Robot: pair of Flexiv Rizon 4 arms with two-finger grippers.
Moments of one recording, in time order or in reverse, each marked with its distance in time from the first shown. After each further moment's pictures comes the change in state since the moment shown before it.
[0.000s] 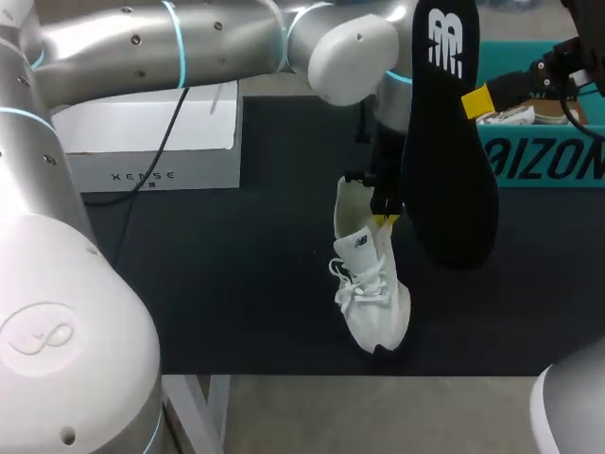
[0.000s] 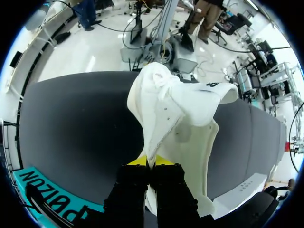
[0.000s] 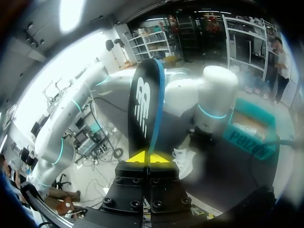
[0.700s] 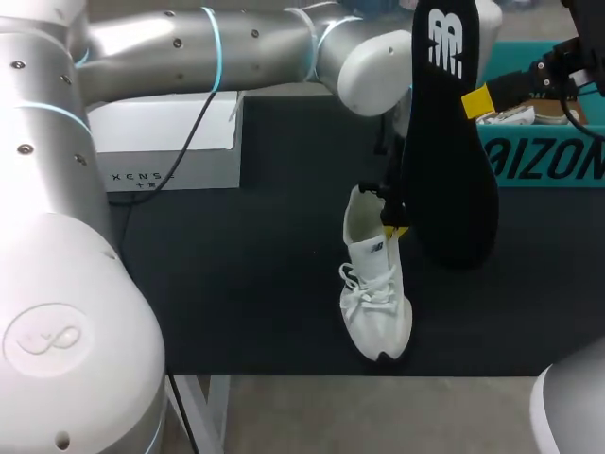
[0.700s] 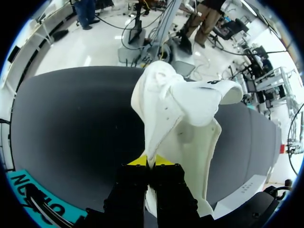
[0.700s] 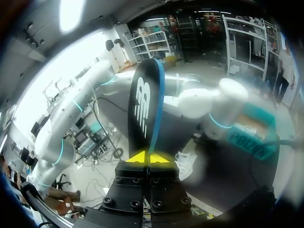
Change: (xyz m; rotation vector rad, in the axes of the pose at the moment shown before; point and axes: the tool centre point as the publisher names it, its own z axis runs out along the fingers) left arm -0.019 0.002 0.028 0.036 0.066 -0.022; right arm 0.000 0.000 0.000 0.000 0.000 0.000
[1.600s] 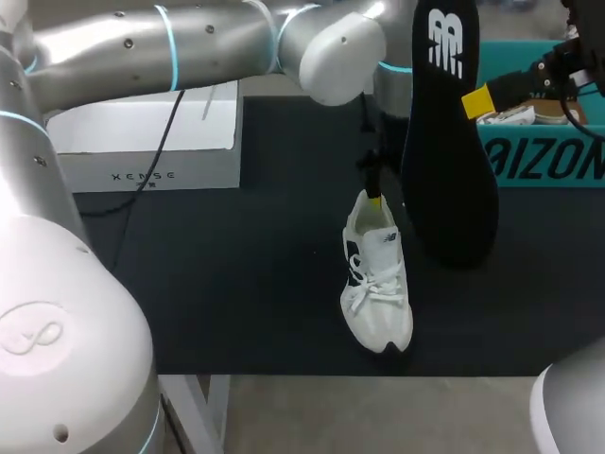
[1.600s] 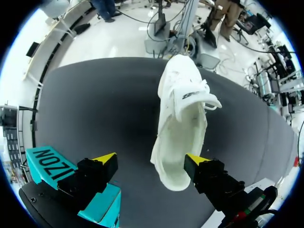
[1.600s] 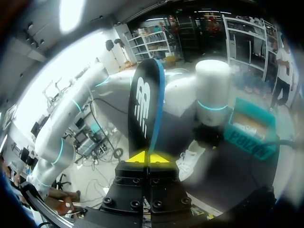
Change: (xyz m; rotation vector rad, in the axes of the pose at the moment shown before) left arm -0.012 0.030 -0.057 -0.096 -0.271 -0.074; right arm 0.000 0.000 0.000 0.000 0.000 0.000
